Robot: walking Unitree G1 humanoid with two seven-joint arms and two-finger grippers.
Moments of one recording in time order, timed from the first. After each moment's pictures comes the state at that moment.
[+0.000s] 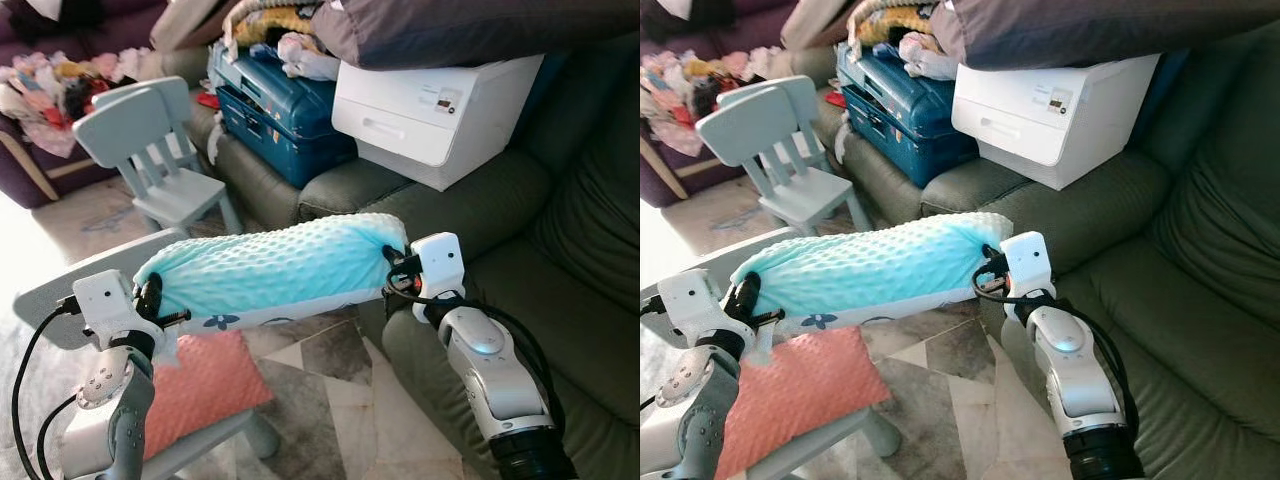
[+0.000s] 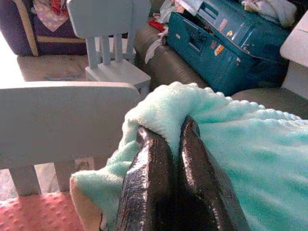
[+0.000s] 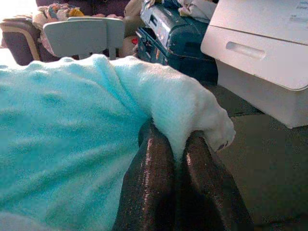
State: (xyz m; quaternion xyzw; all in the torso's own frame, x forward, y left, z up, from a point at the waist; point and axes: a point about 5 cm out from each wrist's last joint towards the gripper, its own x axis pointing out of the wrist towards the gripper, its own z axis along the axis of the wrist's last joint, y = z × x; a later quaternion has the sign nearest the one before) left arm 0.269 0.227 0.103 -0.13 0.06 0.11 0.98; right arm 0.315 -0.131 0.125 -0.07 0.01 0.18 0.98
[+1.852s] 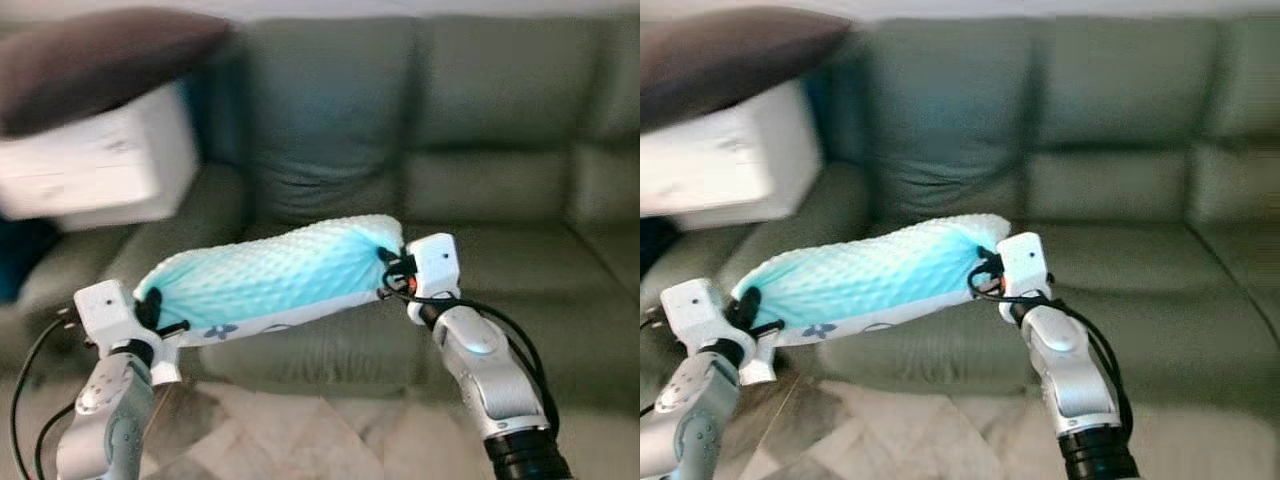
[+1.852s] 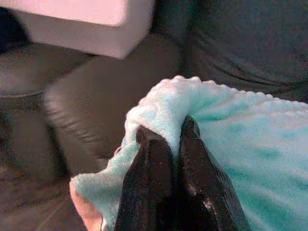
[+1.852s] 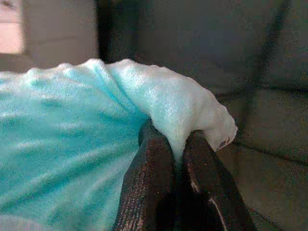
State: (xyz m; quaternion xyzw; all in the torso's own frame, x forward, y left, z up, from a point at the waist) left arm 0.266 0.226 0.092 -0.13 0.10 0.11 0.98; right arm 0.316 -0.131 0.122 -0.06 0.02 0.18 0.98
